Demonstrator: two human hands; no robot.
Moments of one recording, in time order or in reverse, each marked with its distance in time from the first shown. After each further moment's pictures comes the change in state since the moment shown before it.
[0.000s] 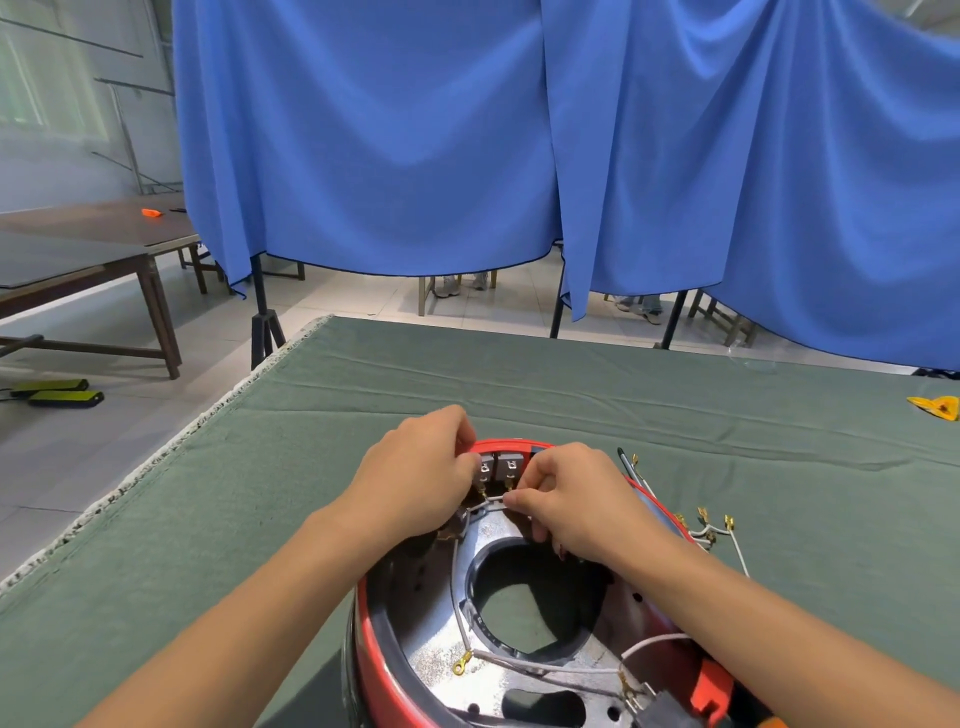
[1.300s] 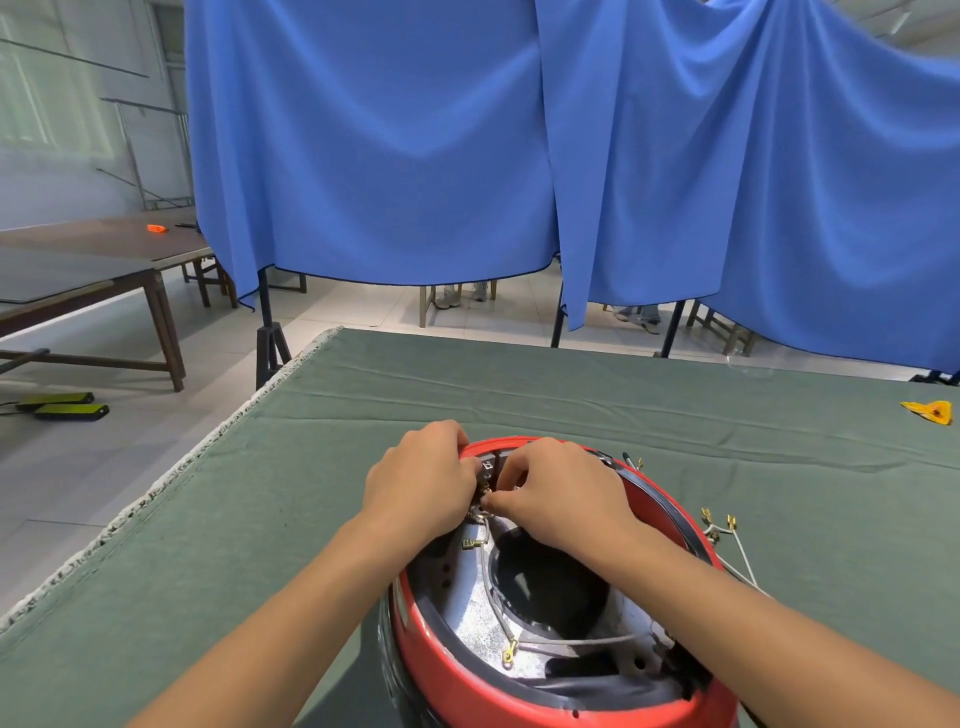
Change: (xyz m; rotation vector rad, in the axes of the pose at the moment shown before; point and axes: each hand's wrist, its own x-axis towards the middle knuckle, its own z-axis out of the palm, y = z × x) left_hand -0.006 -0.004 0.004 0.015 0.097 -0.145; right_hand 0.000 -0.031 0.010 -0.348 0.133 -0.047
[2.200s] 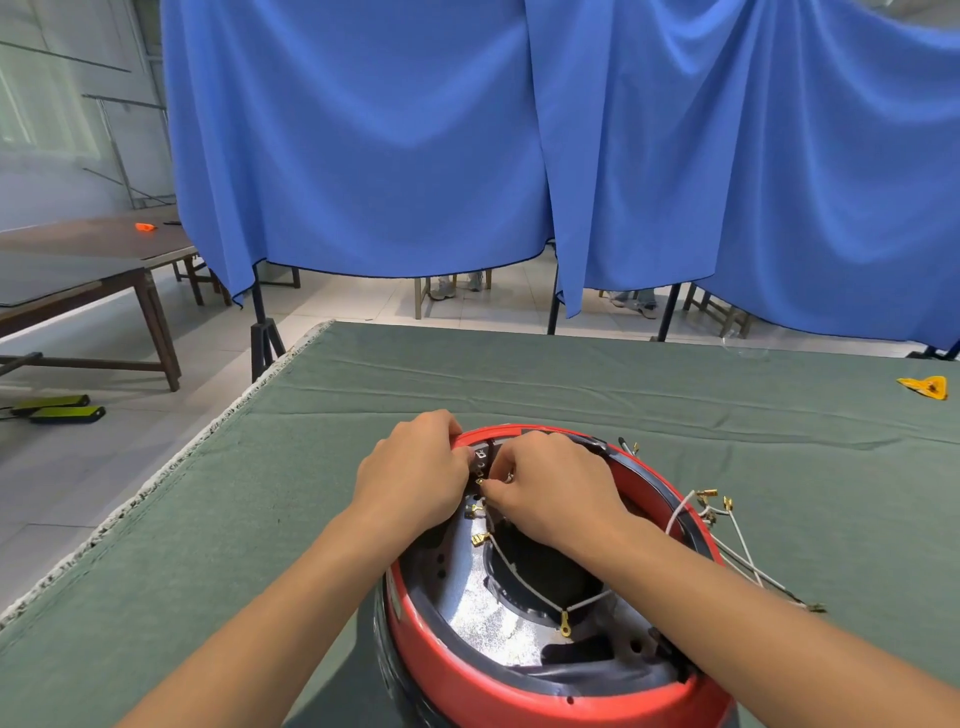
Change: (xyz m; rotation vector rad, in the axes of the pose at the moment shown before) left_hand -0.001 0.001 -0.002 -0.004 -0.037 0.008; right_hand -0.004 -0.001 0.004 -0.002 0.019 -0.042
